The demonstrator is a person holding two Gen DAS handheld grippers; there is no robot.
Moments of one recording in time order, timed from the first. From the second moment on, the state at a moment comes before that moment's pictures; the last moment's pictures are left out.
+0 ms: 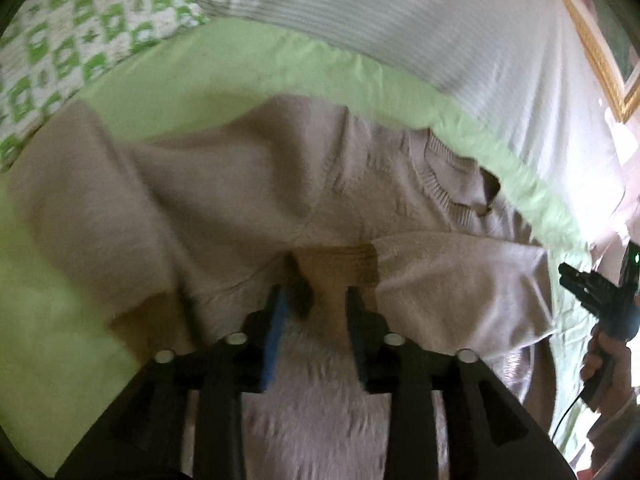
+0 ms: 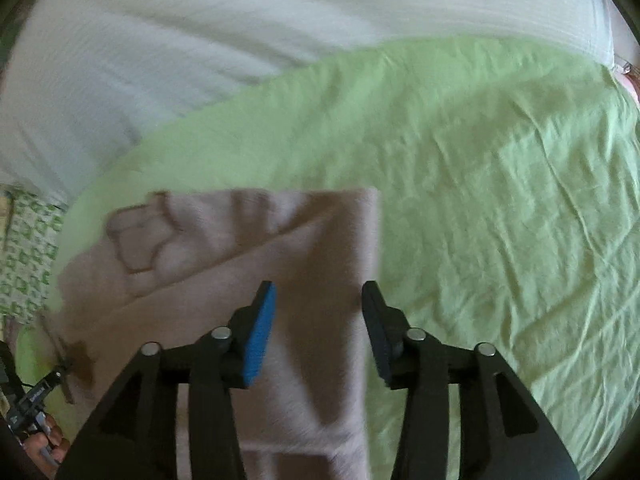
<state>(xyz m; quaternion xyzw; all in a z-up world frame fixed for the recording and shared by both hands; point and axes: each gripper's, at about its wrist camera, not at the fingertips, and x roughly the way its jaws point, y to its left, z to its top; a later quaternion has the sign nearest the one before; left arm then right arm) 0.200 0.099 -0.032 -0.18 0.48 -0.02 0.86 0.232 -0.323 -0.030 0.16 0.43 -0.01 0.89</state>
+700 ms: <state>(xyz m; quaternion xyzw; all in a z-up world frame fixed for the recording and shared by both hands) 0.183 0.184 -0.041 -0.28 0.50 0.11 0.81 0.149 -0.242 -0.015 0.18 0.44 0.09 0.88</state>
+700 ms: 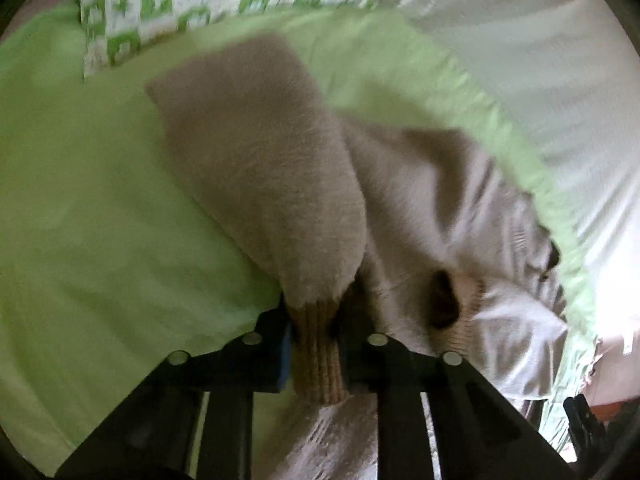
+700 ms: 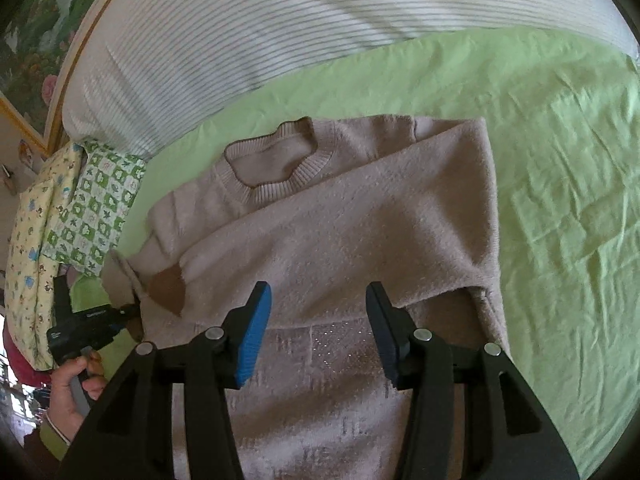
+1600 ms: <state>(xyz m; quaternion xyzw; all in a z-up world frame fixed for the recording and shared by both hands) 0.204 -0.033 0.001 -0.08 0.53 -0.18 0.83 0.134 -0.321 -0.021 0.25 0.43 0.02 0.87</state>
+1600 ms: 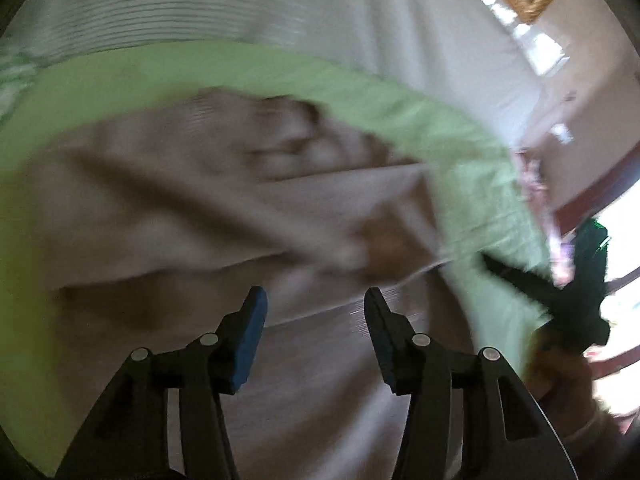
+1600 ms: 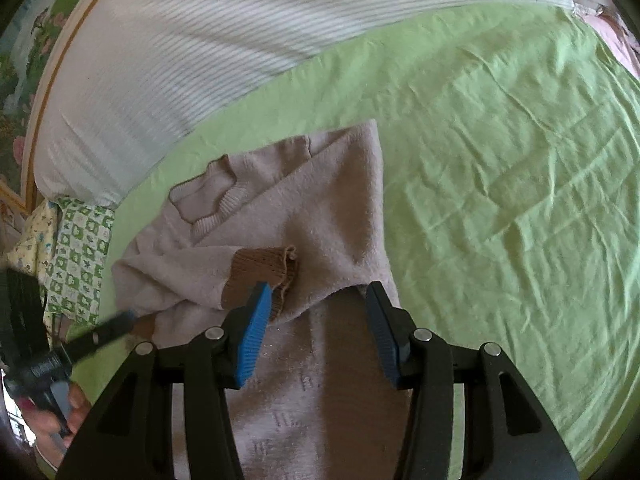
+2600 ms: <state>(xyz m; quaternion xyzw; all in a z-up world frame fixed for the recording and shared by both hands) 0.238 0.121 -0.078 -0.07 0.51 0.07 0.85 0.222 -0.257 0.012 0.15 0.46 0.26 0.83</state>
